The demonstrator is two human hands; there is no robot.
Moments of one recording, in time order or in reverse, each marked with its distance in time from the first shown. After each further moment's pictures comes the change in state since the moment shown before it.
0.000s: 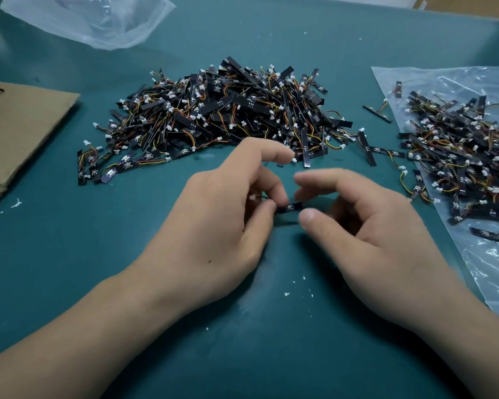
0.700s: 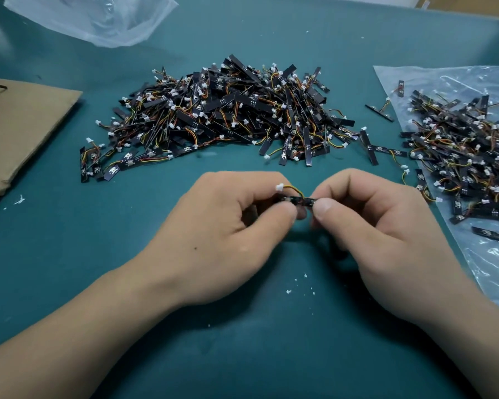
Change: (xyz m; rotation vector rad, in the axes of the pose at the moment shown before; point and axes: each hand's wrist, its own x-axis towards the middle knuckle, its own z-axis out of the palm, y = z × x) left_hand 0.000 0.007 -0.006 -0.153 -0.168 -0.091; right_hand 0.001 -0.001 -0.004 0.206 -0.031 0.008
